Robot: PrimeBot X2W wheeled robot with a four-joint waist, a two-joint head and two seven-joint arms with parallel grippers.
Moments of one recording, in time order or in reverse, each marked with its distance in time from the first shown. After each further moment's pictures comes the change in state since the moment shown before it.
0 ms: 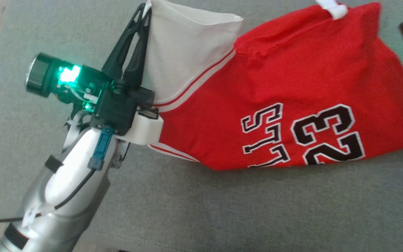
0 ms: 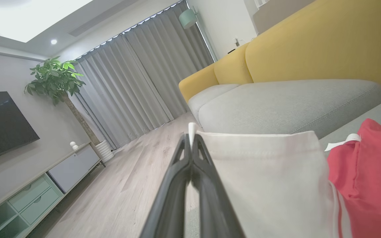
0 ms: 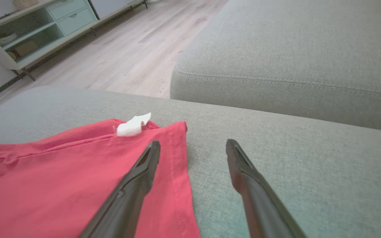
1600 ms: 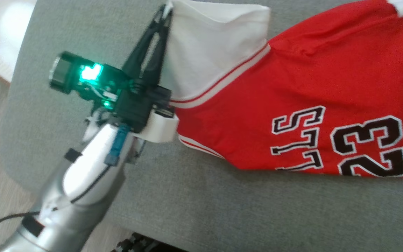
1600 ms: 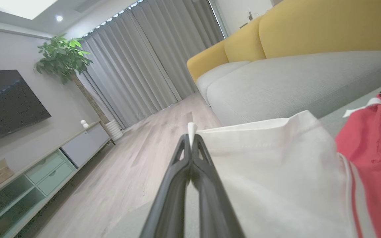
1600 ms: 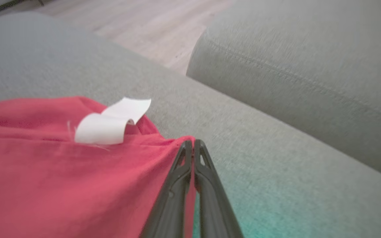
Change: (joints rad) left arm -0.060 -0.074 -0.063 0.128 -0.041 0.012 -0.094; right arm -0.458 -0.196 0.679 0.200 0.172 0.000 -0.088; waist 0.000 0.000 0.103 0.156
